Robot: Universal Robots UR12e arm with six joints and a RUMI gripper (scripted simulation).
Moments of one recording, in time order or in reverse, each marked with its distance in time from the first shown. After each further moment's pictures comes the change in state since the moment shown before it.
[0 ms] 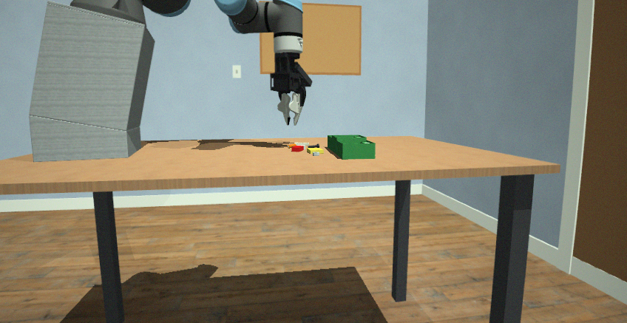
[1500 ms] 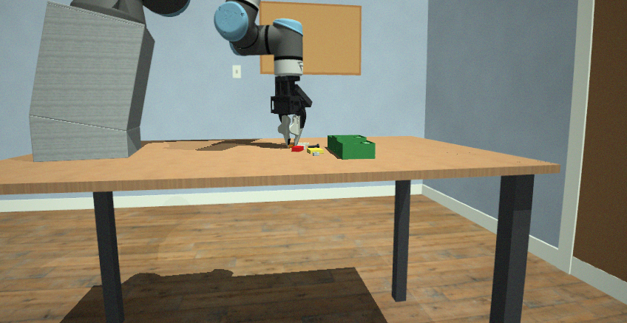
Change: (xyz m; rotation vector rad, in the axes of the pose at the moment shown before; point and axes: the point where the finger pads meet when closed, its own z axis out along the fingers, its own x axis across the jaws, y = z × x) arm 0.000 0.000 0.070 0.000 0.000 0.000
